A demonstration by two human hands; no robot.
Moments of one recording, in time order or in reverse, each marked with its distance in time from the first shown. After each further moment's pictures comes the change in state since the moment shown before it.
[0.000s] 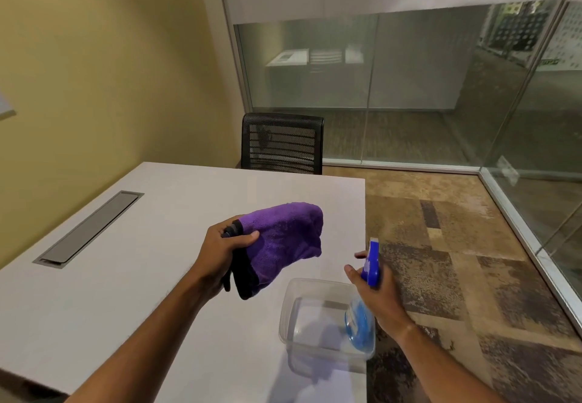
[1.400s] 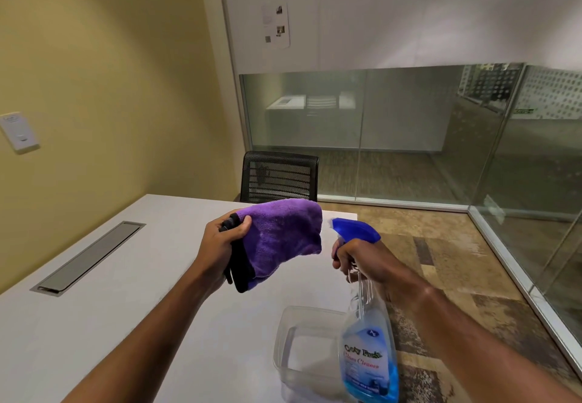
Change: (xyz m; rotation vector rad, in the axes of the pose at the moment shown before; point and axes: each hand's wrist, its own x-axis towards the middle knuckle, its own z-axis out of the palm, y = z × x) left_hand -0.015 0.060 0.018 -0.060 0.037 0.213; right_hand -0.020 -0.186 -0.003 -0.127 -0.294 0.144
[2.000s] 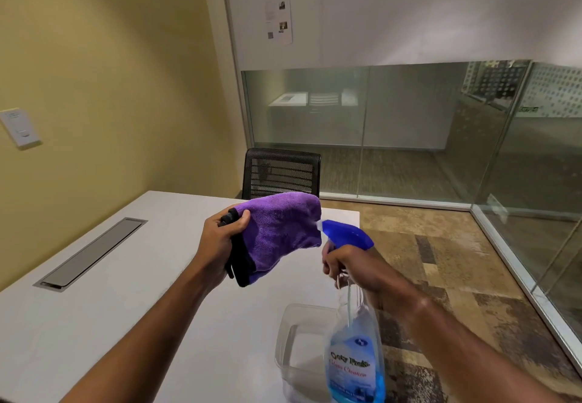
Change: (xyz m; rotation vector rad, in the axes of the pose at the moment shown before) left_hand 0.005 0.002 -0.002 -0.047 0.057 -0.007; right_hand -0.007 0.004 0.019 0.052 -0.119 -0.091
